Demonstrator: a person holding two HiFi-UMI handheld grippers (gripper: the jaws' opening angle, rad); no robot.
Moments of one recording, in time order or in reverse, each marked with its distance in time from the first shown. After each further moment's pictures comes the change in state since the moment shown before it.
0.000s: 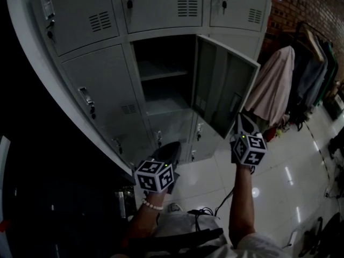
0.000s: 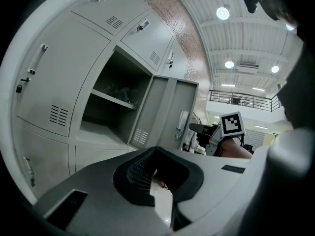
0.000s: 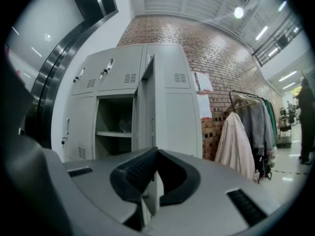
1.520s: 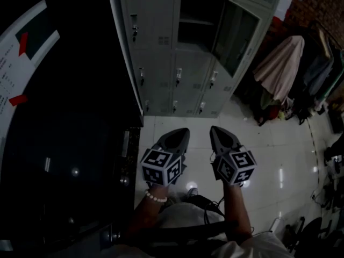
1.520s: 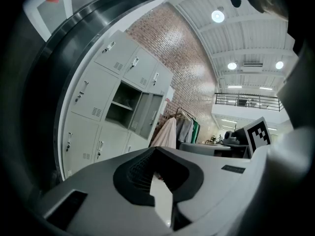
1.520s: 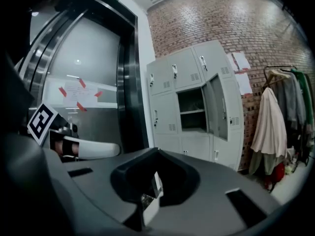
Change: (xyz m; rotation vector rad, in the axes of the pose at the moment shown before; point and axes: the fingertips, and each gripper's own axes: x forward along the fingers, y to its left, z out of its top) left arm -0.297 -0.188 -0.111 -0.029 -0.054 0.130; right arm -0.389 0.221 -0.073 0.022 0.203 0.570
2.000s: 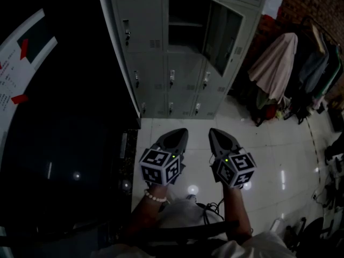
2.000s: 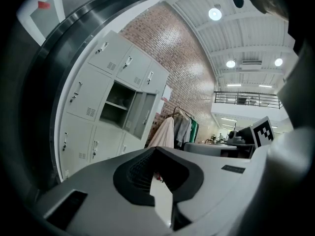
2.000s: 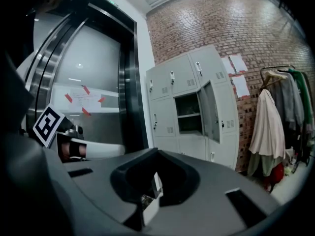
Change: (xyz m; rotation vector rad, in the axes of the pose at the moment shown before) left arm 0.015 -0.058 -0.006 0.015 -0.013 -0.001; right arm -0.060 -0.027 0.010 -0.007 -0.029 0.016
